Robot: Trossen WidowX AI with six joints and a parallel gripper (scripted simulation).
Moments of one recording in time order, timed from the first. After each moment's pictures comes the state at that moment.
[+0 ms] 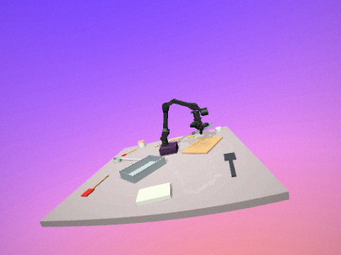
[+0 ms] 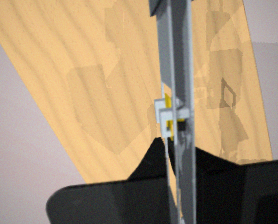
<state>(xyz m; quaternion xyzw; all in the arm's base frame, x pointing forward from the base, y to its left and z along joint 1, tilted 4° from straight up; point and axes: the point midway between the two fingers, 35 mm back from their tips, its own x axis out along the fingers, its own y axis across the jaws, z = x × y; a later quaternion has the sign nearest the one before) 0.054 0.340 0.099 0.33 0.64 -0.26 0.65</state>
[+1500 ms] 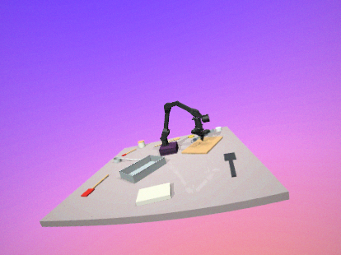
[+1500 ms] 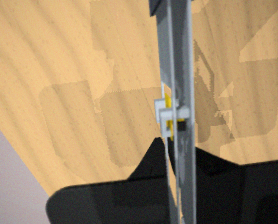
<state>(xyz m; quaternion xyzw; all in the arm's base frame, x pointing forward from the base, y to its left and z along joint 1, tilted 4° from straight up) 0.058 0.341 0.041 0.33 0.64 -0.26 0.65</state>
